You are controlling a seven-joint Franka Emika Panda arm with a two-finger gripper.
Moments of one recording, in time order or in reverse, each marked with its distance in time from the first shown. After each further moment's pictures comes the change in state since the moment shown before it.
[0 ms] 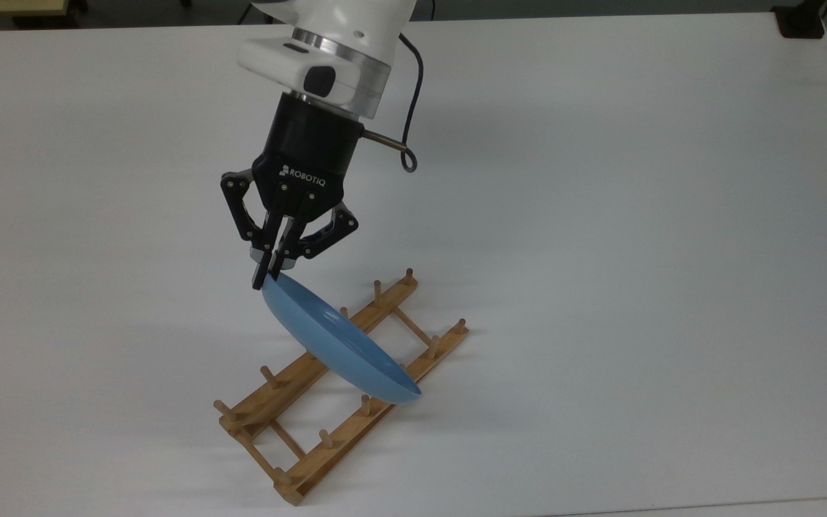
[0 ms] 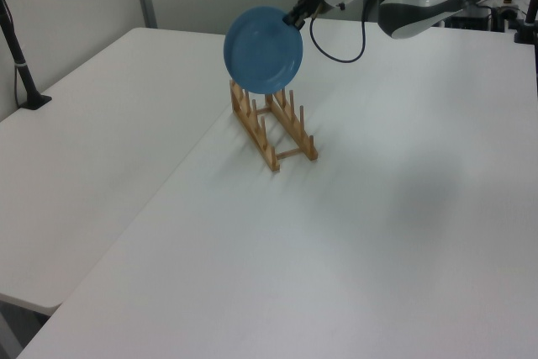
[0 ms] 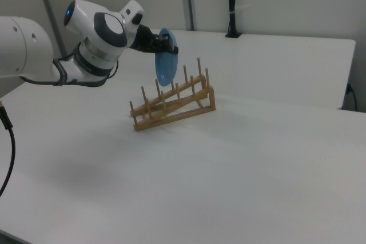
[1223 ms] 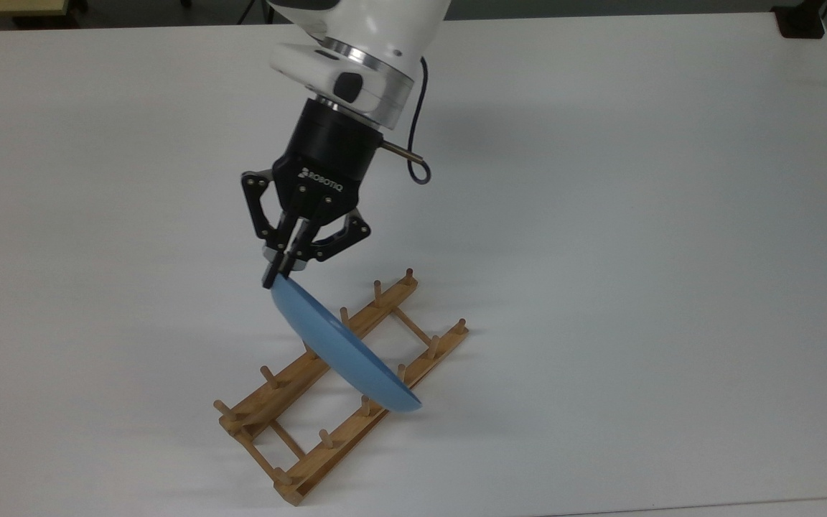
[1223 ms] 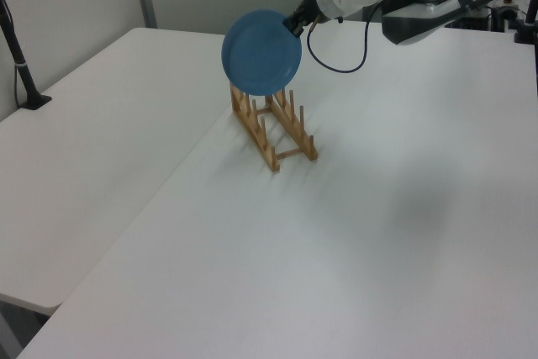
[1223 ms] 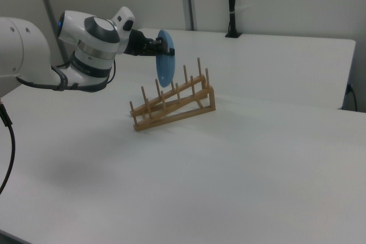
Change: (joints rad) arm 0.036 -0.001 0.000 -0.014 -0.233 -0.049 0.249
